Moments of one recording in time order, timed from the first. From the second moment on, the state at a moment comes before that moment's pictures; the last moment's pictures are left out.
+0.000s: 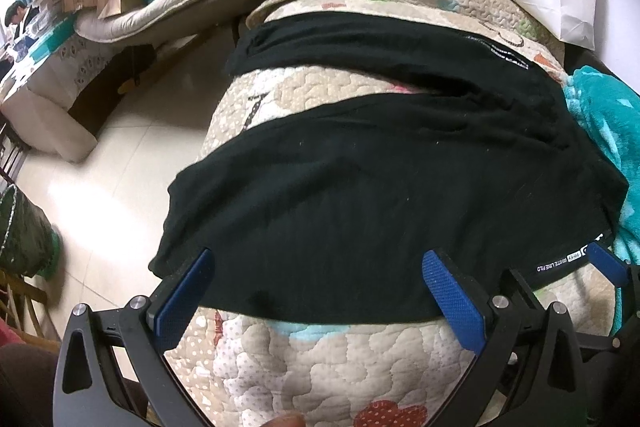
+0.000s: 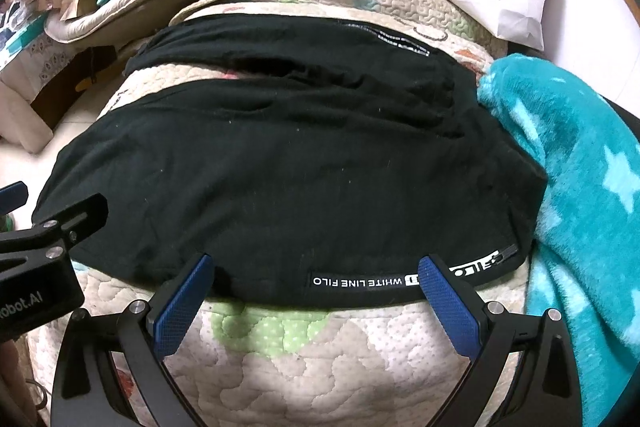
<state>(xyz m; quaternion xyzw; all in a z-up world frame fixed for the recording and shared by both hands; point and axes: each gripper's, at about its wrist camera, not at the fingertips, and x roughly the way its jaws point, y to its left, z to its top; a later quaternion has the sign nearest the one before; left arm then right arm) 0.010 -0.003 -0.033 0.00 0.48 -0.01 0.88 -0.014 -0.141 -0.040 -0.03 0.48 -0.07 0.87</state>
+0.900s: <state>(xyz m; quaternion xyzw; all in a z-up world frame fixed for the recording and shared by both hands) 0.017 0.016 -0.074 -0.05 0.55 0.00 0.83 -0.014 -0.154 -0.062 0.01 0.51 -0.07 0.86</state>
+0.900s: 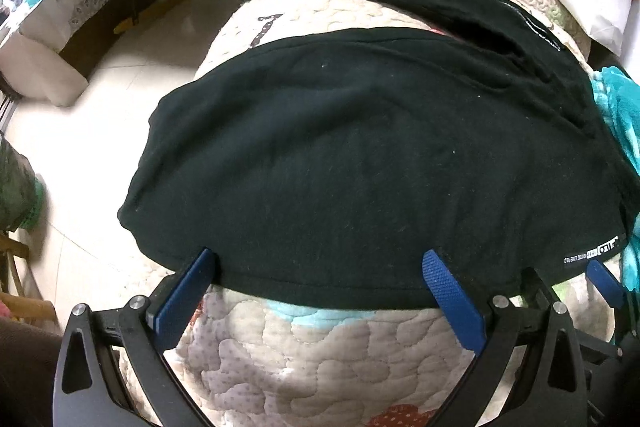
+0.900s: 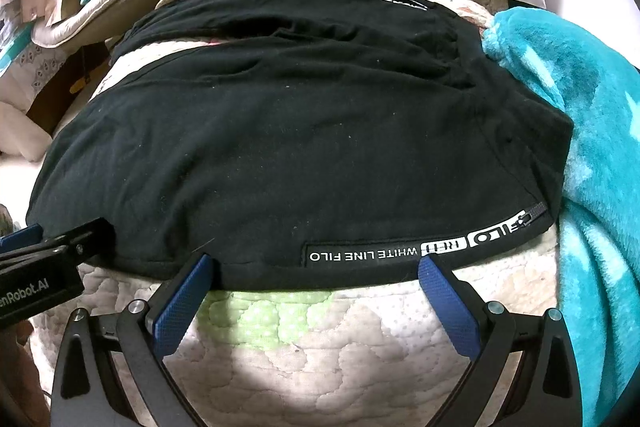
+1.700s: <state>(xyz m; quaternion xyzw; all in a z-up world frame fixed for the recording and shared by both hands) 0.017 0.015 -0.071 -0.05 0.55 0.00 0.84 -0.030 -0.153 -0.067 0.04 0.47 -0.09 0.88</state>
